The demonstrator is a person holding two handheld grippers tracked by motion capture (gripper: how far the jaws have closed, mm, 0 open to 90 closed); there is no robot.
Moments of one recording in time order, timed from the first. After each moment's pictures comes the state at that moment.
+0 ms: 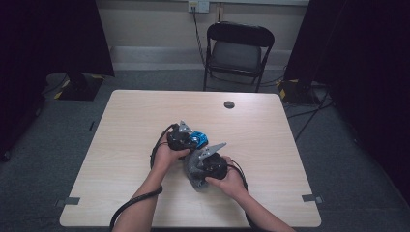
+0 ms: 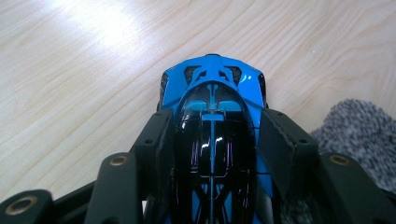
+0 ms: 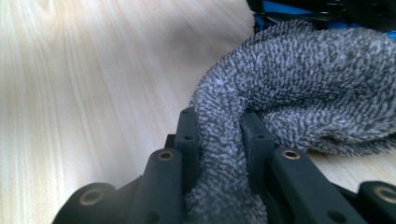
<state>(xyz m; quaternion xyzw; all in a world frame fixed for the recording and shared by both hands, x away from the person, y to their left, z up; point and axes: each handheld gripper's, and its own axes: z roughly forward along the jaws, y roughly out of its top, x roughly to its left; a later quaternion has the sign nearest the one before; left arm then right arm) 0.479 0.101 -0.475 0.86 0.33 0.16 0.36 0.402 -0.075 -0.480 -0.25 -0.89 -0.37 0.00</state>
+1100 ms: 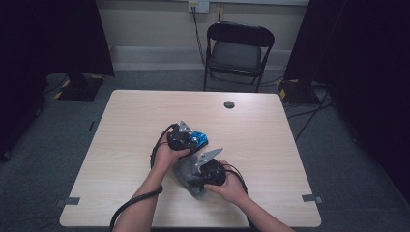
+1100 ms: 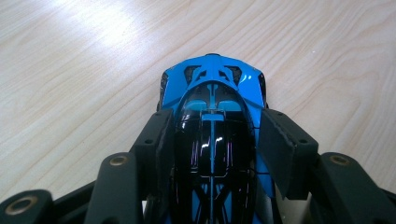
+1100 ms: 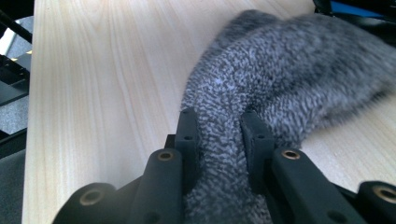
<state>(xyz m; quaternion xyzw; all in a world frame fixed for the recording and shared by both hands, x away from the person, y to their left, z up) 0.479 0.101 -0.474 0.86 0.33 0.16 0.36 0.384 -0.068 -0.478 -0.19 -0.91 -0.38 0.02</state>
